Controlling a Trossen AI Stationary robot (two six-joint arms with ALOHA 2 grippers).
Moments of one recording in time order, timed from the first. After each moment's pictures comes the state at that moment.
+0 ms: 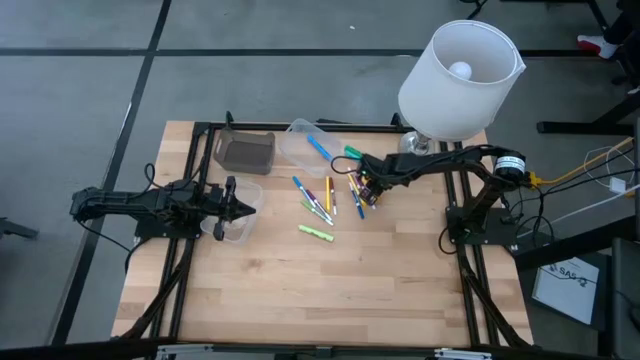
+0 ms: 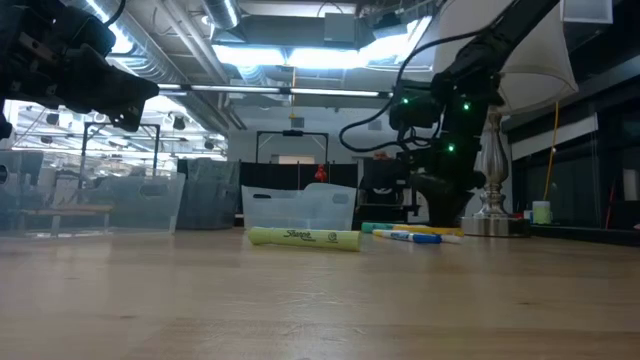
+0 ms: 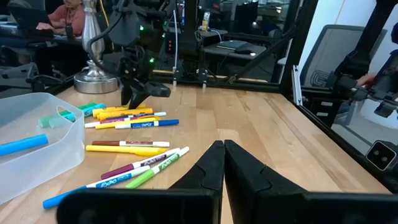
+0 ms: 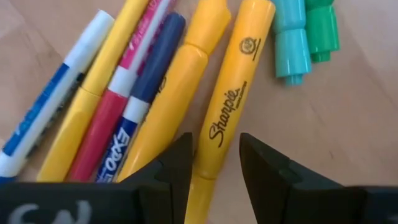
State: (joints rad) left arm 0.03 0.10 0.01 0.03 0.08 -0.12; right arm -0.34 1.65 0.88 -0.49 0.26 0.30
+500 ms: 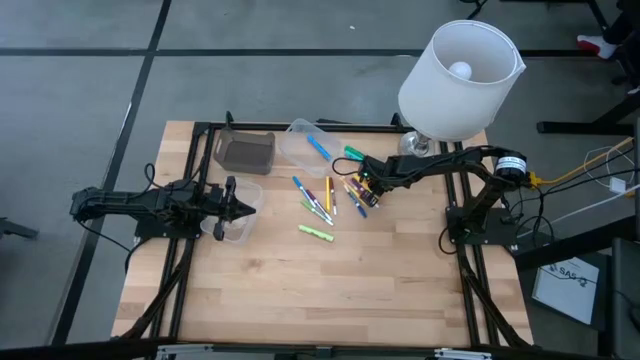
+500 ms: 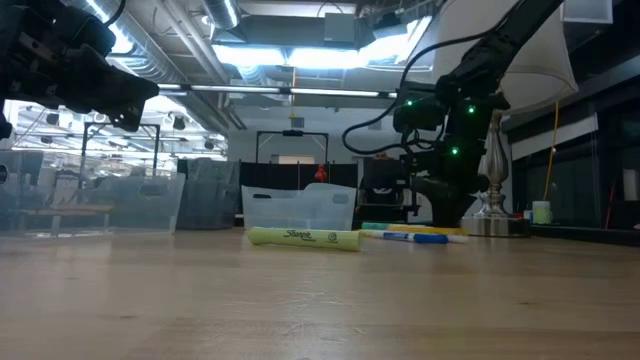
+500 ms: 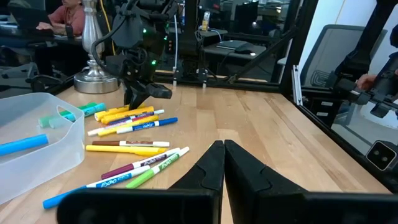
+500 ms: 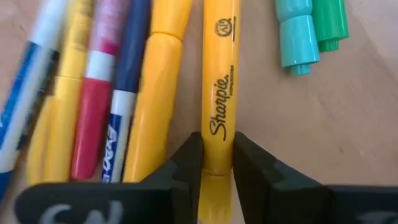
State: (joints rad) left arm 0.03 0.10 0.01 0.03 0.08 -0.12; right arm -0.34 1.65 0.85 -0.45 0.26 0.31
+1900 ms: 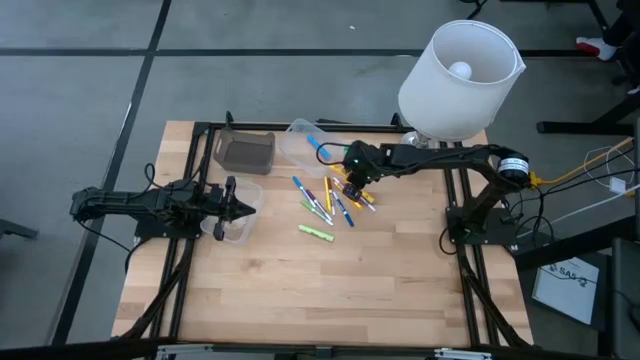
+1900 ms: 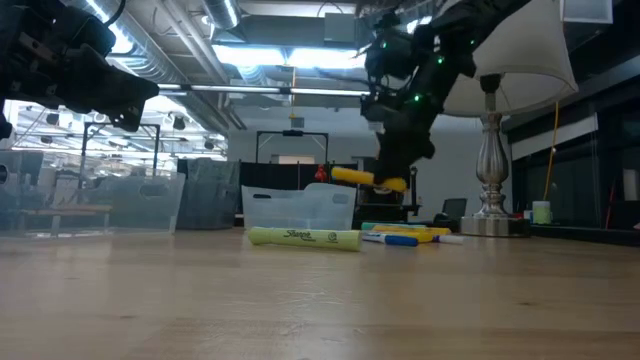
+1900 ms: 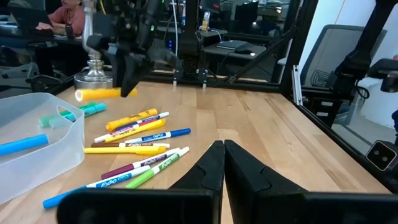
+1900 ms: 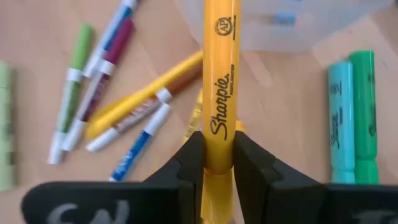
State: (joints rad) left arm 0.03 0.10 0.01 0.03 0.08 -0.12; right arm -0.30 1.62 1.10 -0.46 0.08 0.17
